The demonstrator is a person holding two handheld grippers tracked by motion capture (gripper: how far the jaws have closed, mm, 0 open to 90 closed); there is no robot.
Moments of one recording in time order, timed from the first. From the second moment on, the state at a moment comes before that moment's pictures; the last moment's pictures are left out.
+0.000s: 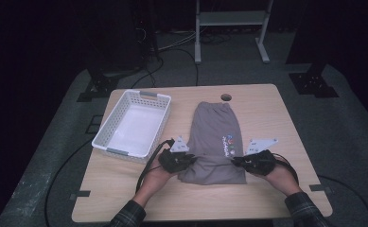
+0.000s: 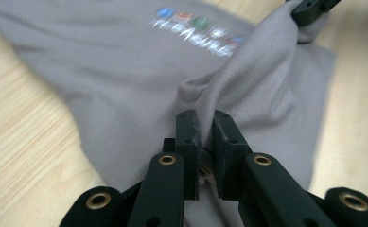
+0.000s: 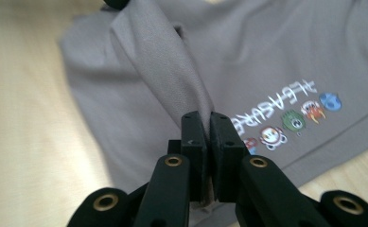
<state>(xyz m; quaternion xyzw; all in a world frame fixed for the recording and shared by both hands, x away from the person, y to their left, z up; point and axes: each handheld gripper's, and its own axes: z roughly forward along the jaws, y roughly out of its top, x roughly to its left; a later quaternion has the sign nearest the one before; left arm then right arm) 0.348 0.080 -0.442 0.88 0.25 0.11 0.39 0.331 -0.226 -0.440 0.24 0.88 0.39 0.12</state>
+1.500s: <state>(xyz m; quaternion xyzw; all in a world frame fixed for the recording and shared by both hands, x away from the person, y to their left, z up) 0.269 0.086 -0.454 0.92 0.17 0.05 0.34 0.263 -0.213 -0.459 0.20 0.92 0.34 0.05</state>
